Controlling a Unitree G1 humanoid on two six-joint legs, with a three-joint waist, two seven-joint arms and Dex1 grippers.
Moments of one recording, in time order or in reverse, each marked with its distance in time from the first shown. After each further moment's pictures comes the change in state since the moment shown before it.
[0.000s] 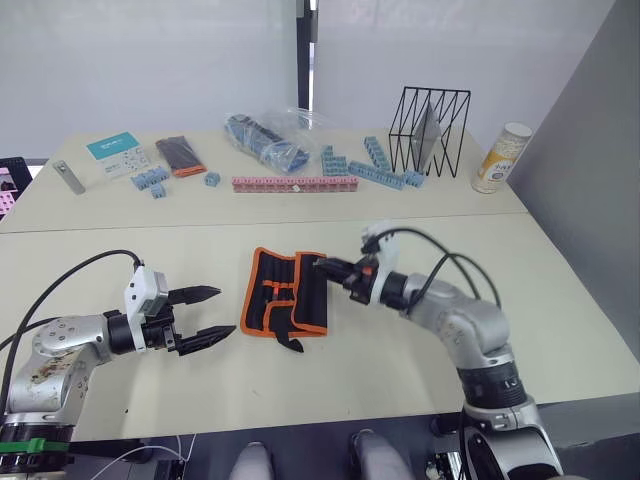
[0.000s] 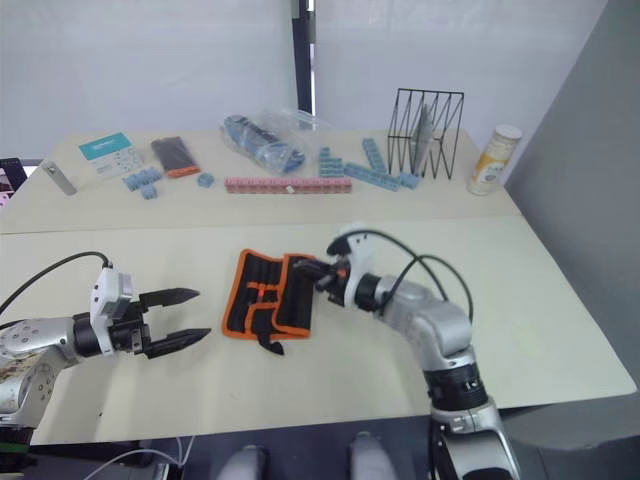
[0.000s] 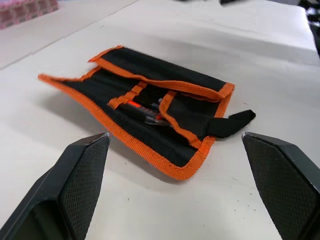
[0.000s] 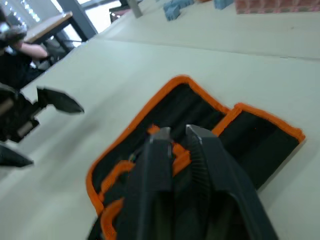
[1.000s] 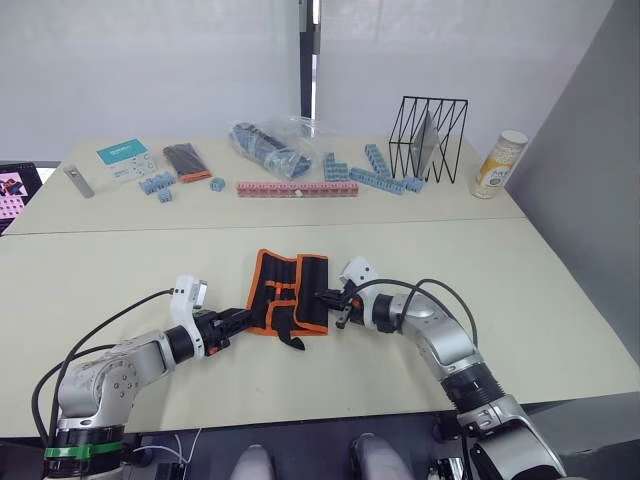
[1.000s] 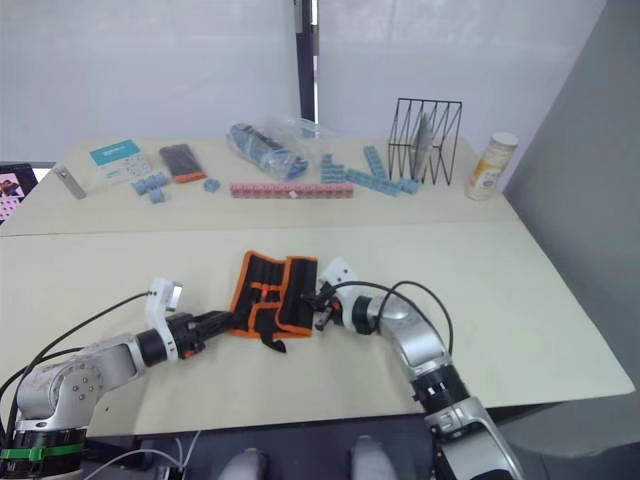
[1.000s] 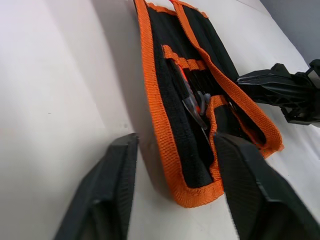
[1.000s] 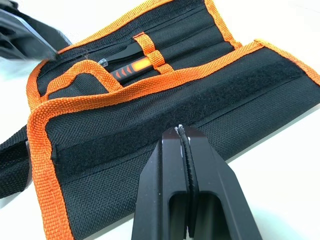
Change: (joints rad) left arm -0.040 -0.256 0.029 -0.165 -0.197 0.655 0.585; right arm -0.026 -0.007 0.121 0.252 -0.317 -0.311 0.153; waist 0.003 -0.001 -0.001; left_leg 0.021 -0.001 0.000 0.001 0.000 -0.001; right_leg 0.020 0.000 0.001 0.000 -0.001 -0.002
